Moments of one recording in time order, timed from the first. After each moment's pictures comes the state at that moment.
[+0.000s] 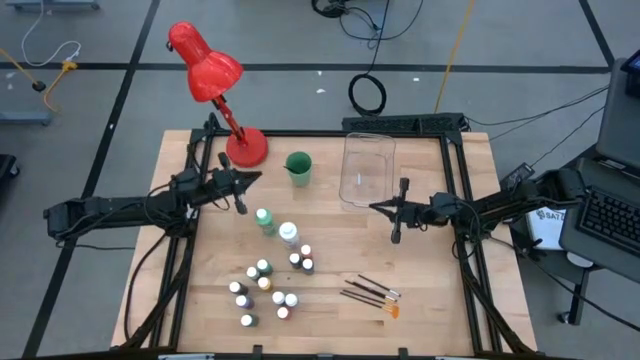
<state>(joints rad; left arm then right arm) 0.37 0.67 0.06 0.67 0.00 0.22 0.03 1.14 0.14 1.02 0.20 -0.43</state>
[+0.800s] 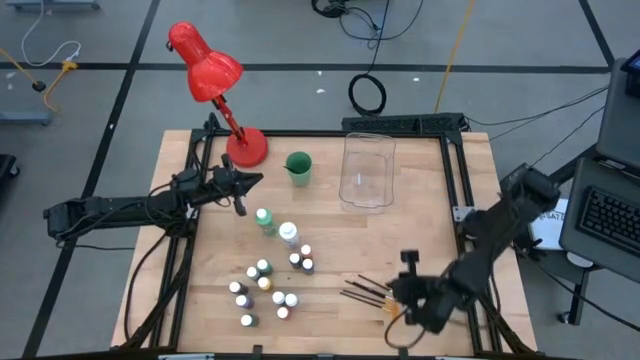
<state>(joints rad) 0.38 0.67 0.06 0.67 0.05 0.07 0.86 1.50 1.02 -0.68 0.56 0.67</state>
